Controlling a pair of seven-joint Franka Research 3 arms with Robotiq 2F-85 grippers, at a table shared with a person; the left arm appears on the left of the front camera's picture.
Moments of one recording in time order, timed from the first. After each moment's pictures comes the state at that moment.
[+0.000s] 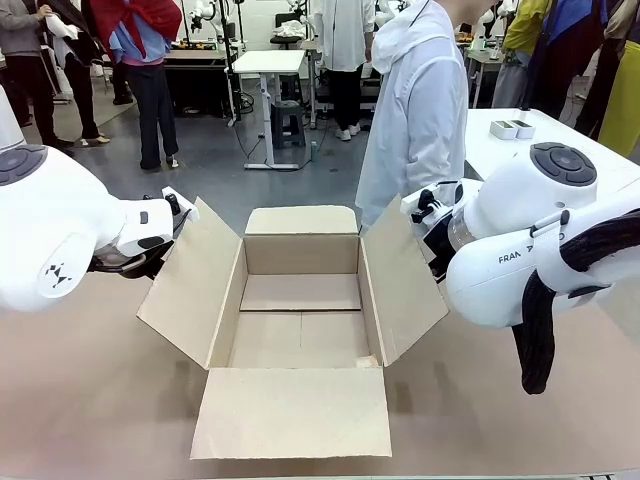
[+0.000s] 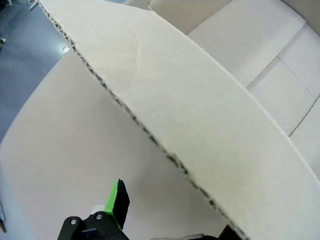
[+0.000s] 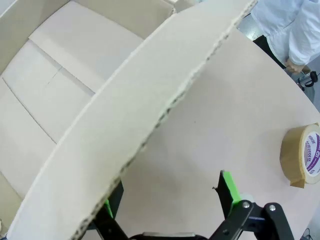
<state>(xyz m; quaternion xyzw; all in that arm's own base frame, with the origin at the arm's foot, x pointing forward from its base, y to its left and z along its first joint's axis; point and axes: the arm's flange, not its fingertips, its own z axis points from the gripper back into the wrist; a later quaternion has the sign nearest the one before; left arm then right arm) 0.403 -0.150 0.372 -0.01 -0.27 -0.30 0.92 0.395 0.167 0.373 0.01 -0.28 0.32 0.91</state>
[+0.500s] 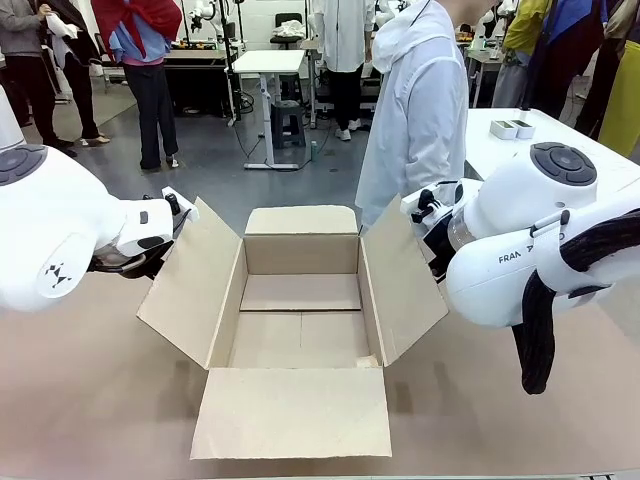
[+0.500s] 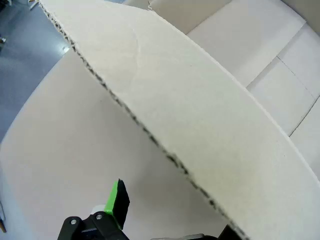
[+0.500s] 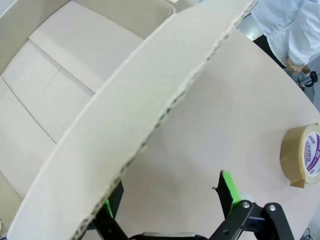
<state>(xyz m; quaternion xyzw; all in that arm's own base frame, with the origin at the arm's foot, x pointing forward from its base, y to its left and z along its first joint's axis) 0.403 -0.150 0.372 -0.01 -0.27 -0.30 0.92 0.395 0.167 0.373 0.01 -0.28 0.32 0.91</state>
